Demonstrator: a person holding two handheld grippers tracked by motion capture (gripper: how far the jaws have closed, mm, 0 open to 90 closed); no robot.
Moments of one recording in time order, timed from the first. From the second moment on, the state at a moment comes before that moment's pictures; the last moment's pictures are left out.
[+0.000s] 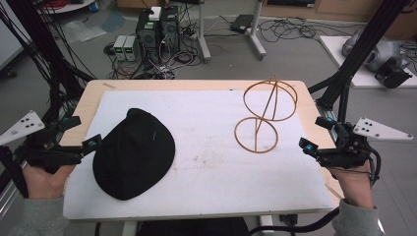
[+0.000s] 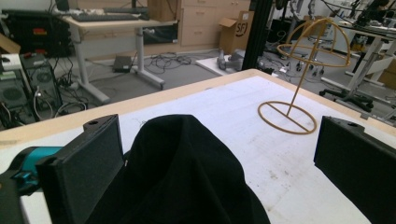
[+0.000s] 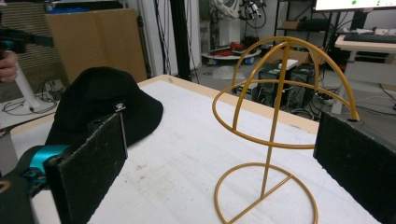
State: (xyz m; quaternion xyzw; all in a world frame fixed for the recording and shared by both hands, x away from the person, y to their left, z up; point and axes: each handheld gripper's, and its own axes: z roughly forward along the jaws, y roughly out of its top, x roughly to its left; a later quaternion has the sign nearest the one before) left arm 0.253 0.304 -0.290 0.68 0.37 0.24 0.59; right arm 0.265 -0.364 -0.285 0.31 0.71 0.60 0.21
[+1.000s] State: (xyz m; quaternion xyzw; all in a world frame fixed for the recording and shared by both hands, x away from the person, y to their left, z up) left arm 0.309 0.277 -0.313 0.69 0.39 0.23 0.56; right arm 0.267 -0.361 -0.287 0.30 0.72 0.60 0.20
